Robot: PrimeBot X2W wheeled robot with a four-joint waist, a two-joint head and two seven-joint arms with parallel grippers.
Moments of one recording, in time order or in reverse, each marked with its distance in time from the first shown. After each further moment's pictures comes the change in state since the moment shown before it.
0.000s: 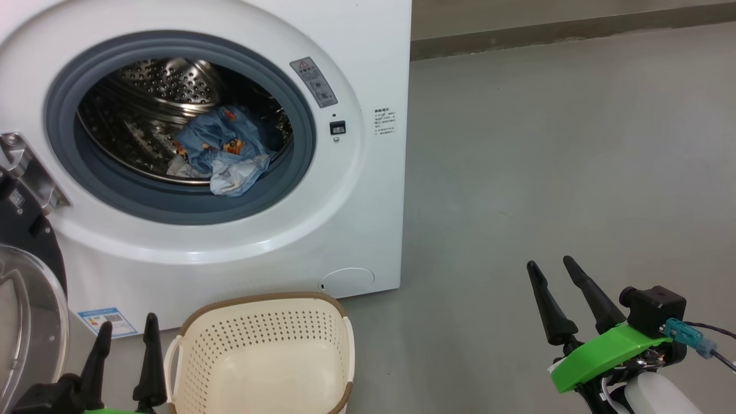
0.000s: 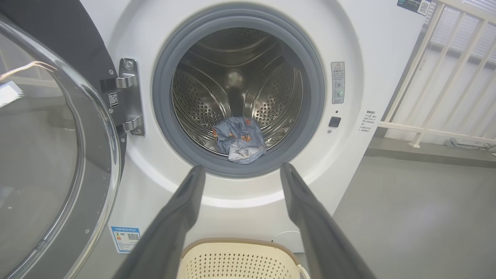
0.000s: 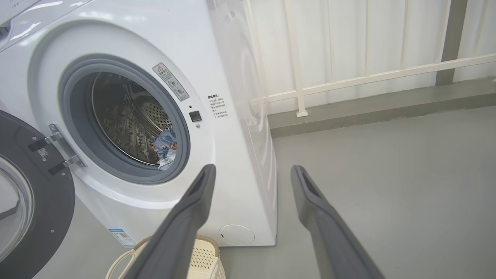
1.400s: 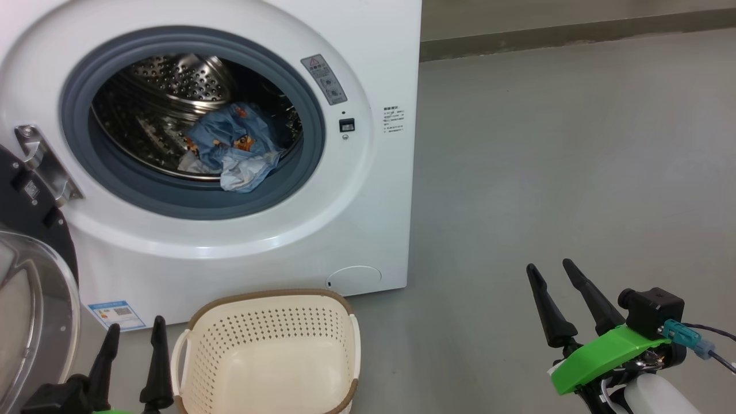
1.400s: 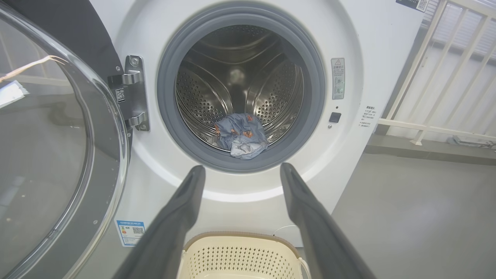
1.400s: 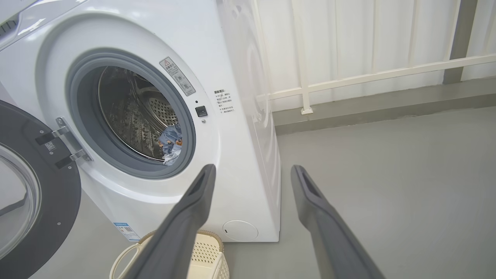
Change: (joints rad) left arm 0.000 0.007 -0.026 0.005 -0.004 0.031 -0.001; right arm 0.000 -0.002 0.006 0.011 0.000 0.000 0.000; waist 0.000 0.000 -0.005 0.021
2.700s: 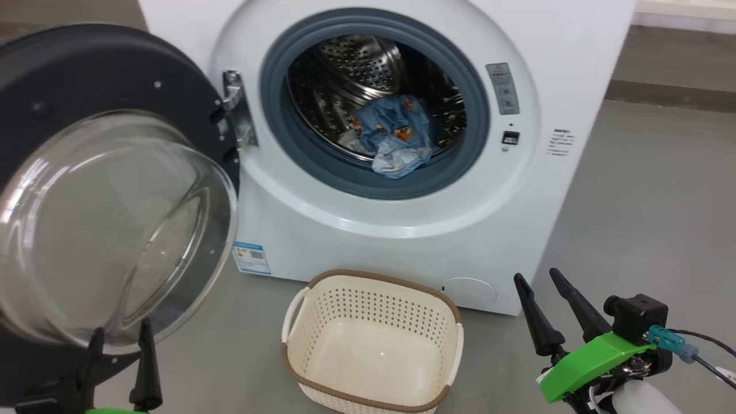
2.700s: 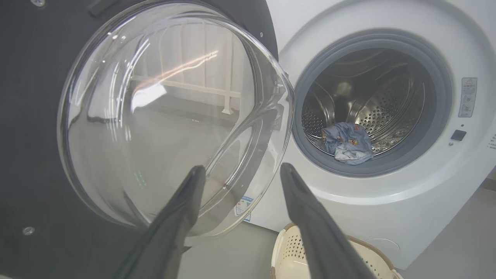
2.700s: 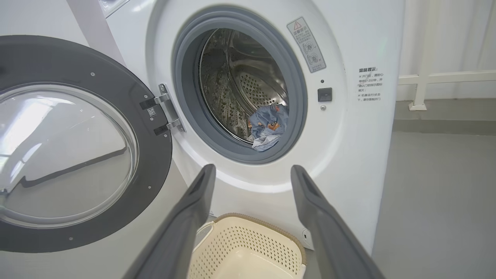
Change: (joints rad) left arm 0.005 0.032 -0.005 -0.012 0.020 0.092 0.029; right arm 0.000 0.021 0.026 0.026 0.002 0.000 0.000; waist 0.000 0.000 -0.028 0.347
